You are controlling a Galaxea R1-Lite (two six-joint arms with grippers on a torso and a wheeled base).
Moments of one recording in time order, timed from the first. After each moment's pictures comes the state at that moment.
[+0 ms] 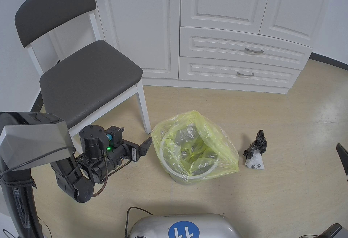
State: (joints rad) left arm -0.42 2.20 -0.57 -1.44 0.01 0.02; right arm 0.03 0.54 -0.28 -0.29 0.07 0.08
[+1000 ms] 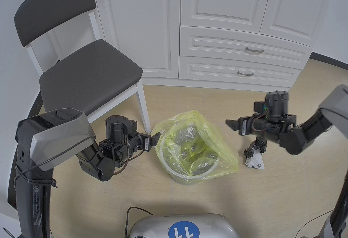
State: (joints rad) left arm -0.40 2.39 -0.98 -1.10 0.03 -0.05; right arm 0.32 2.08 -0.95 -0.73 -0.04 0.10
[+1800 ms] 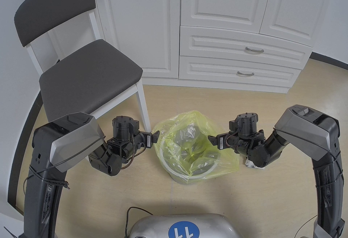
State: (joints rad) left arm -0.37 2.54 -1.20 -1.02 0.07 -0.07; right arm 0.36 2.47 -1.18 -0.86 -0.09 0.06
